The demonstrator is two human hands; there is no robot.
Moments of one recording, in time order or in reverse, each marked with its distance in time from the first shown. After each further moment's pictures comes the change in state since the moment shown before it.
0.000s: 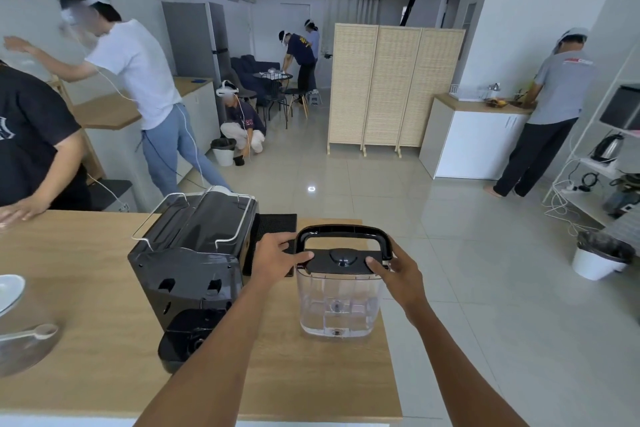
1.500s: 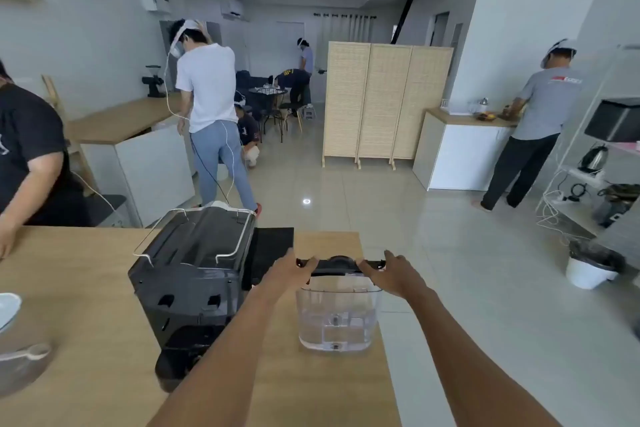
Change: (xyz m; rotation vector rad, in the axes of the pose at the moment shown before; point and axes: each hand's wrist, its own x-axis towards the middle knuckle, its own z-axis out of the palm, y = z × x) left_hand -0.023 0.049 0.004 0.293 -0.289 -0.170; right_hand 0.027 -0.044 -0.004 -0.767 -0.217 0.243
